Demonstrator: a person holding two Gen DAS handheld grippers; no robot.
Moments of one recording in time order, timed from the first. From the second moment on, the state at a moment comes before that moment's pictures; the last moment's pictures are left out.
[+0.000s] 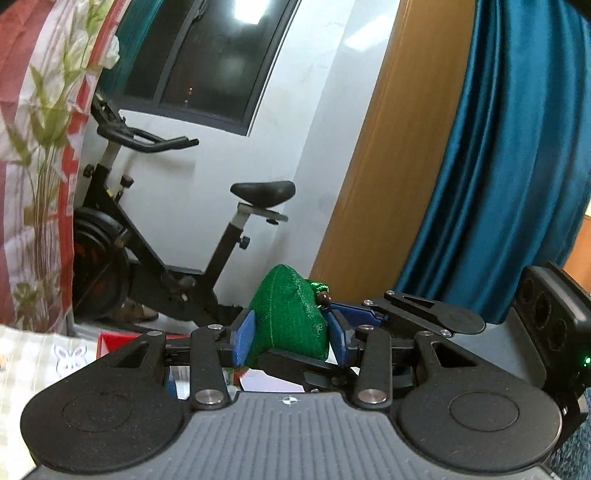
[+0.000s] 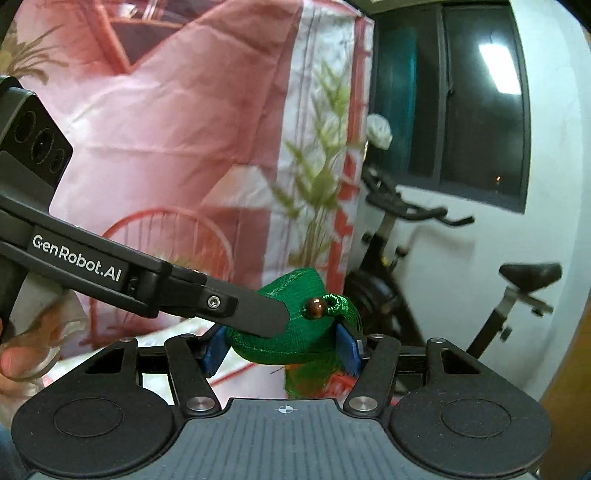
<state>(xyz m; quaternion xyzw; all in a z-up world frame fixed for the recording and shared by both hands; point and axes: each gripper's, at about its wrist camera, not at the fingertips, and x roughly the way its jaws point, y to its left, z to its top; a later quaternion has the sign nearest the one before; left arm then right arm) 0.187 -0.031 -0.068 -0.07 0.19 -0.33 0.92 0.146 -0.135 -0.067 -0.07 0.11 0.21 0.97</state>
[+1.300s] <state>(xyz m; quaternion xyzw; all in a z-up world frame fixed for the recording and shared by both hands) 0.181 -0.012 -0.182 -0.01 0.35 -0.30 0.88 0.102 -0.192 -0.204 0.06 0.23 0.16 0.96</state>
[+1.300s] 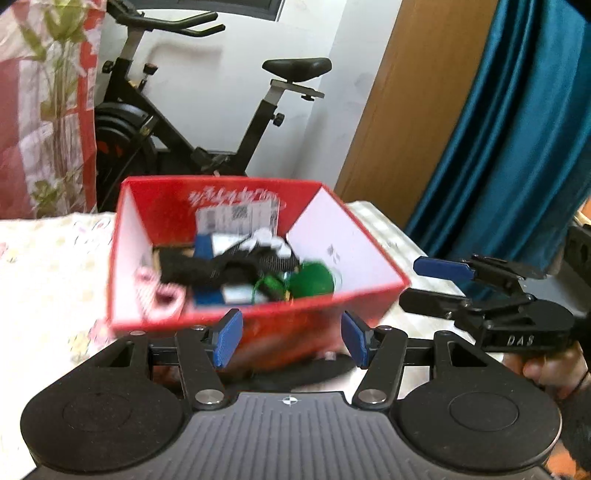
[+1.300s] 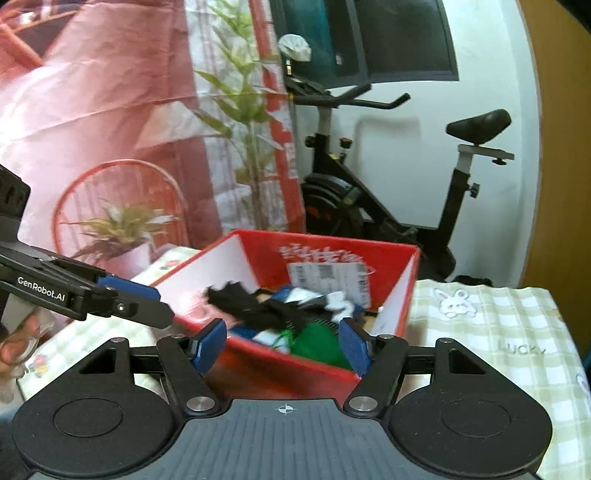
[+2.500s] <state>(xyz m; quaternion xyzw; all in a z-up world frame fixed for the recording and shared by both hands) 0.147 0.030 -0.282 -0.08 0.42 -0.21 0.88 0.063 -0.159 -0.308 0.03 0.41 0.14 0.90</state>
